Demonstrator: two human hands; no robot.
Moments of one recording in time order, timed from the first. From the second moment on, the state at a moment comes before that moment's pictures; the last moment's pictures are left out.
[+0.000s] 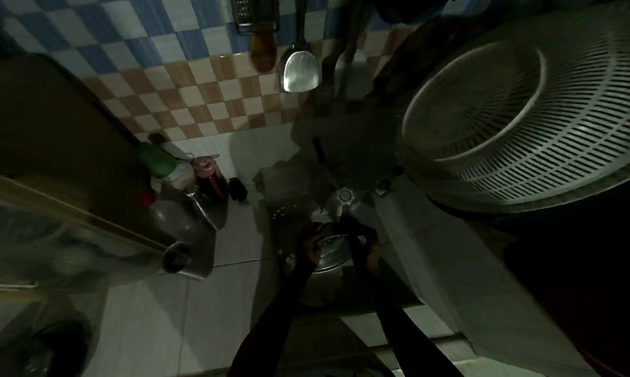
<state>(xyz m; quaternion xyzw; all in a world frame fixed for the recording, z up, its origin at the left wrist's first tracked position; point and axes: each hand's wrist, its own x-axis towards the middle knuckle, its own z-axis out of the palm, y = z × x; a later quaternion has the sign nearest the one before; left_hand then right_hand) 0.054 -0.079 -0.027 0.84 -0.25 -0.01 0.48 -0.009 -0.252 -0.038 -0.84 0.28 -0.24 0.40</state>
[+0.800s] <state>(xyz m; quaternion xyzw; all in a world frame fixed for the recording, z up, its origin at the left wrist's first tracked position) 0.060 -0.089 -0.036 0.83 -0.18 -0.03 0.53 -0.016 -0.255 -0.029 -0.74 0.27 -0.24 0.57</state>
